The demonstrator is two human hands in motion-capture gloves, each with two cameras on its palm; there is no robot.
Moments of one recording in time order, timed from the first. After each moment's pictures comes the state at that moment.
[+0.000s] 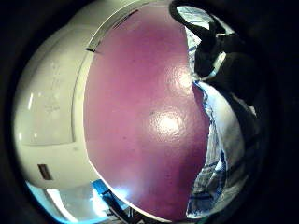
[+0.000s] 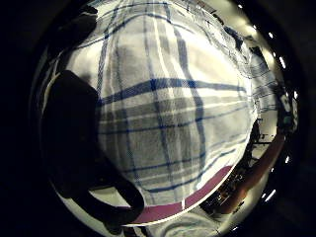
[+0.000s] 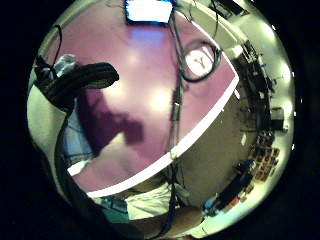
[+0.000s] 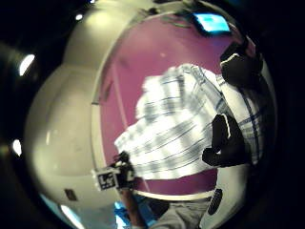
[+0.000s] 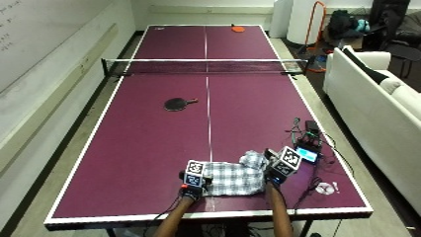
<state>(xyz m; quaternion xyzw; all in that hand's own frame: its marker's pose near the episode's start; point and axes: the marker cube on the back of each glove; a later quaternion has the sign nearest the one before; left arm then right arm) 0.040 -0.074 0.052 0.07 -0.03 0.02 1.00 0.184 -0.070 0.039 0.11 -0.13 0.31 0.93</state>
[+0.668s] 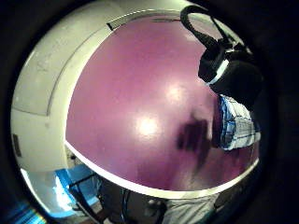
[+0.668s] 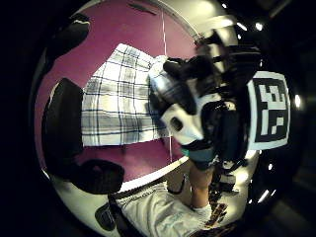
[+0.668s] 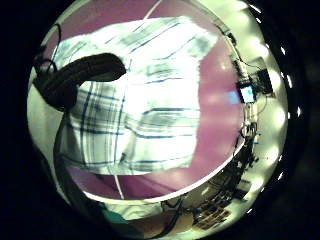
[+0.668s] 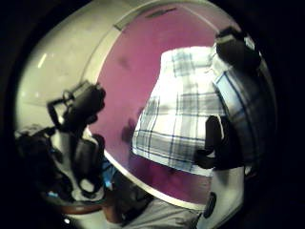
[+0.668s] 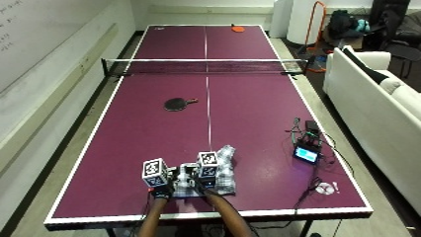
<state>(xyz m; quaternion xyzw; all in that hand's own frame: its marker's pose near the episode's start) -0.081 -0.082 0.058 0.12 0.15 -0.06 0.98 -0.137 -0.082 0.023 0.06 -0.06 -0.02 1.00</state>
